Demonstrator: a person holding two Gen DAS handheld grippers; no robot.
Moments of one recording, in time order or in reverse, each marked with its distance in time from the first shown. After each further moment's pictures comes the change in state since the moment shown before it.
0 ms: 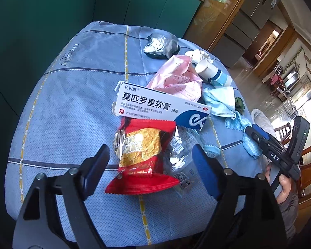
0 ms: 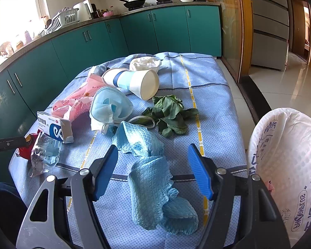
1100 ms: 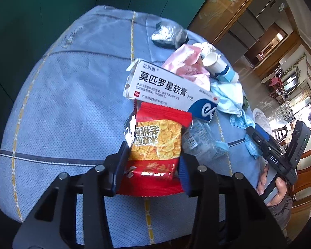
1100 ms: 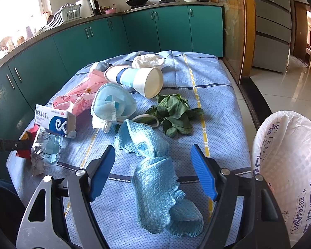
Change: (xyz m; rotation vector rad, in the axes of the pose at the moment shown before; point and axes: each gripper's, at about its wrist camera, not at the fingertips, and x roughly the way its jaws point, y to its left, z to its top) left arm 0.013 0.015 0.000 -0.055 0.045 -0.029; right arm 0.007 0.007 -0.001 -0.032 0.011 -0.006
